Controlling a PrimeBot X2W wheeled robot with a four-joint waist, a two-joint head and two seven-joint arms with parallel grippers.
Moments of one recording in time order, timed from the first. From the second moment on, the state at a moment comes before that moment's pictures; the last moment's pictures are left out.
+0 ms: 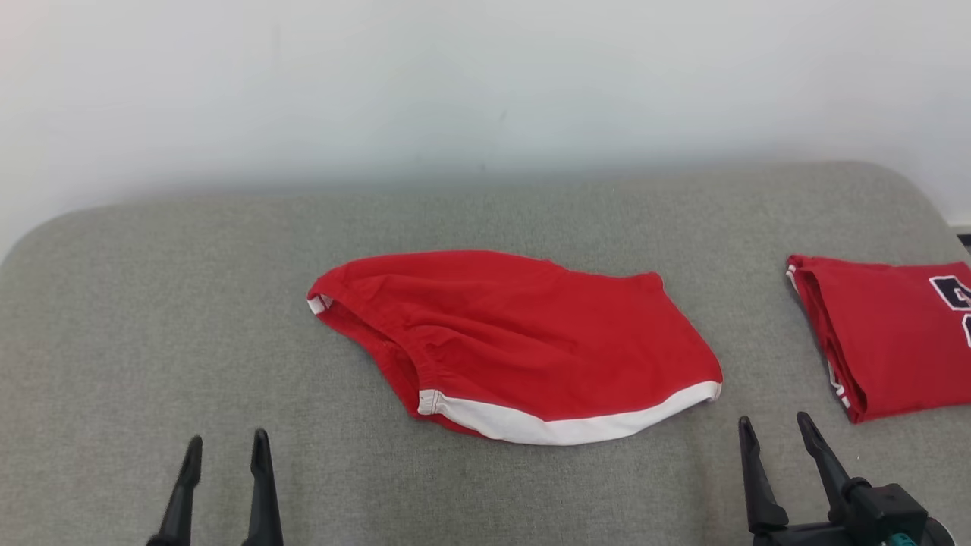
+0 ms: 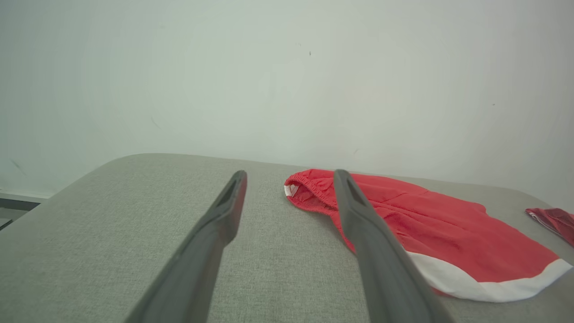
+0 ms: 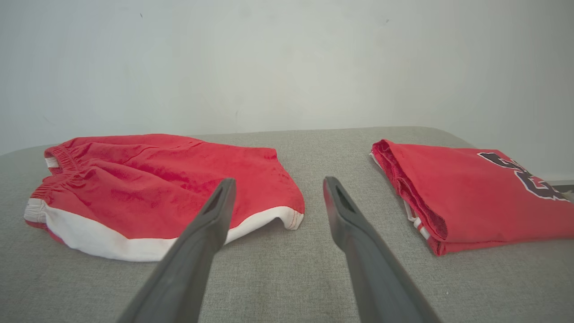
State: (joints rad) left arm 0.09 0.06 0.01 -0.01 -0.23 -0.08 -0.26; right arm 0.01 -0.09 0.00 0.23 0.12 0.13 -0.26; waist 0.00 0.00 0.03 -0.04
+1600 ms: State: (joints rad) left arm 0.14 0.05 0.01 0.17 -0.17 -0.13 -0.26; right arm 0.05 -0.09 0.01 0.28 0.09 0.13 -0.26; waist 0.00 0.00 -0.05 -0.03
